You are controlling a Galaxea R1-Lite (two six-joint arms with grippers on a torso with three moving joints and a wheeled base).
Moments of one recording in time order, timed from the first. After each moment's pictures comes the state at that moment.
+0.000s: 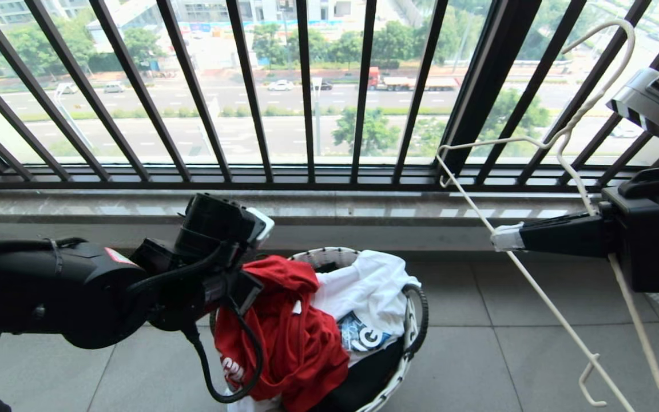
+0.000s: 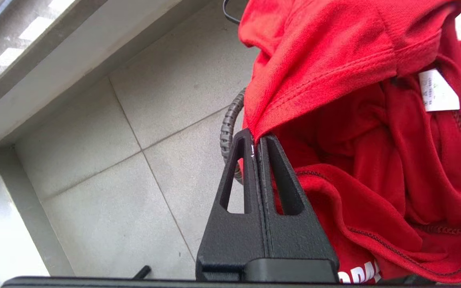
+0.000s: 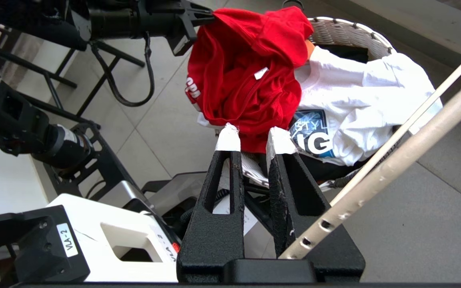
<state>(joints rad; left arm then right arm) -0.58 1.73 -0.96 -0.12 0.48 0.23 0.41 1.29 -1.20 0.33 0.51 0.03</state>
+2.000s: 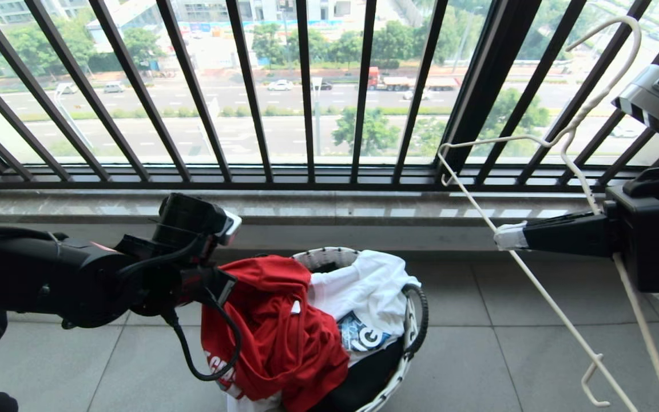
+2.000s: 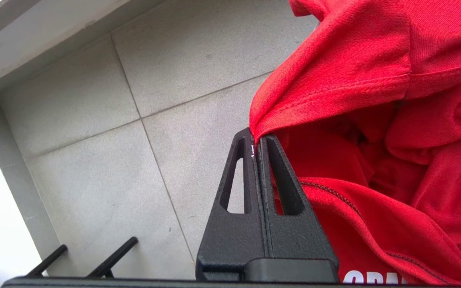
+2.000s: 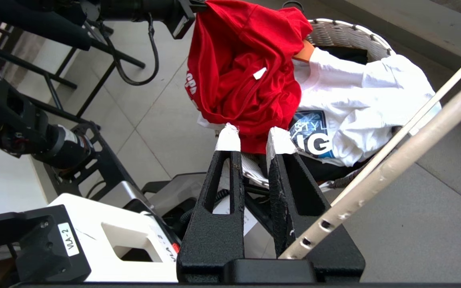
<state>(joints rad) -0.43 1.75 -0.95 -0.11 0.43 0.18 0.41 1.29 -1.20 0.33 0.51 0.03</state>
